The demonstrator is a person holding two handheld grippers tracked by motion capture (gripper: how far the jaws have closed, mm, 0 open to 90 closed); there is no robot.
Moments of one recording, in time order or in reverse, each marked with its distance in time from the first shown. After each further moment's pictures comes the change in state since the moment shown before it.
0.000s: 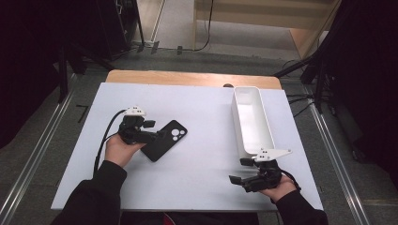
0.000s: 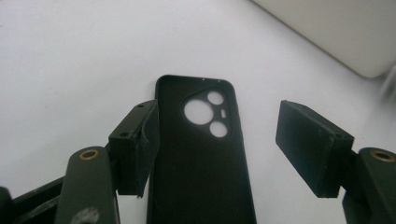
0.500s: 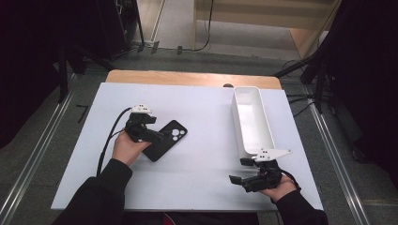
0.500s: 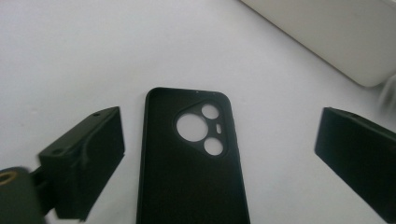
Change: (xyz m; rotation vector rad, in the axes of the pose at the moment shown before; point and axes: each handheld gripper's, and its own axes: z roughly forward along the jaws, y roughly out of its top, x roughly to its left) left arm 0.000 0.008 0.016 0.003 -0.016 -0.011; right arm -0.001 0.000 0.000 -0.004 -0.003 -0.006
